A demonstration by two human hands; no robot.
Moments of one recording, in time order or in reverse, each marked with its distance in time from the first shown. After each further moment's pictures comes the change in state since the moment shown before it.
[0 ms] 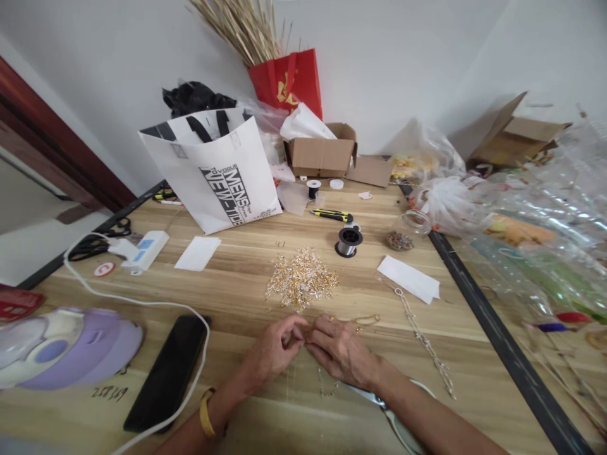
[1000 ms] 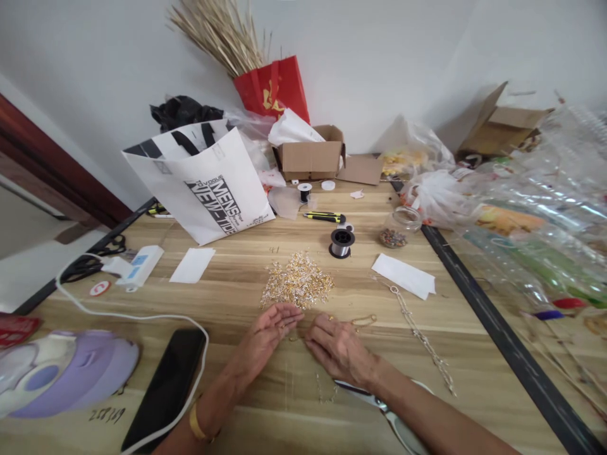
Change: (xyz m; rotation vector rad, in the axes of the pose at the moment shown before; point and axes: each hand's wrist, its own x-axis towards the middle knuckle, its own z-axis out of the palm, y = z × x) left_hand 0.017 0.004 -0.014 -0.996 0.029 -0.151; right_hand -0.001 0.006 0.004 0.027 0.141 0.056
